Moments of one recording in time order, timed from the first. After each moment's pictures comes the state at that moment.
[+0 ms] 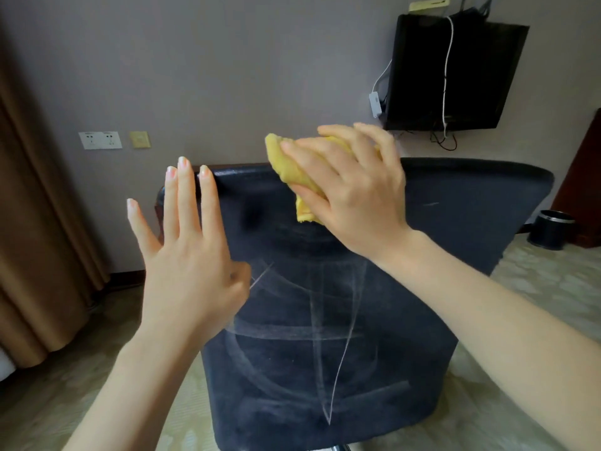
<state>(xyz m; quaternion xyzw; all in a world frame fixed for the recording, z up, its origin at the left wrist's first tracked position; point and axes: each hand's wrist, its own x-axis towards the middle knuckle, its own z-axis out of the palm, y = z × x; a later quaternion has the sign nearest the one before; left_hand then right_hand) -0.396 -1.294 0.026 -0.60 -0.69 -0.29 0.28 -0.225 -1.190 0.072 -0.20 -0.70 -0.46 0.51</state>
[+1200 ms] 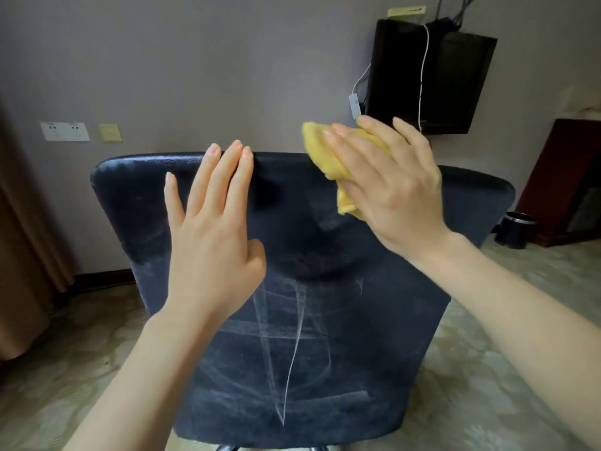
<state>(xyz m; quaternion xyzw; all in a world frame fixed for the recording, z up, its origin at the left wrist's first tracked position) -0.361 -1.272 0.034 -0.66 -0.58 -0.41 0.26 -0.161 -1.182 0.072 -0.21 -0.69 -0.51 0.47</state>
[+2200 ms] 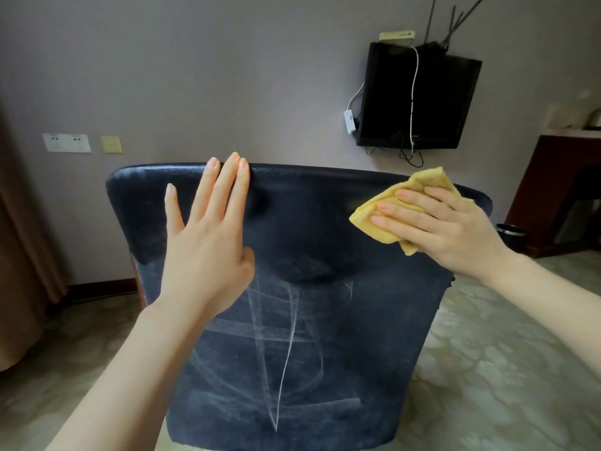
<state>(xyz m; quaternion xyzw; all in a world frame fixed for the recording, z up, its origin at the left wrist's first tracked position) -0.377 -1.279 0.037 -0.67 -0.63 -0.31 0.26 -0.062 -1.165 0.047 -0.13 -0.76 -0.59 0.24</state>
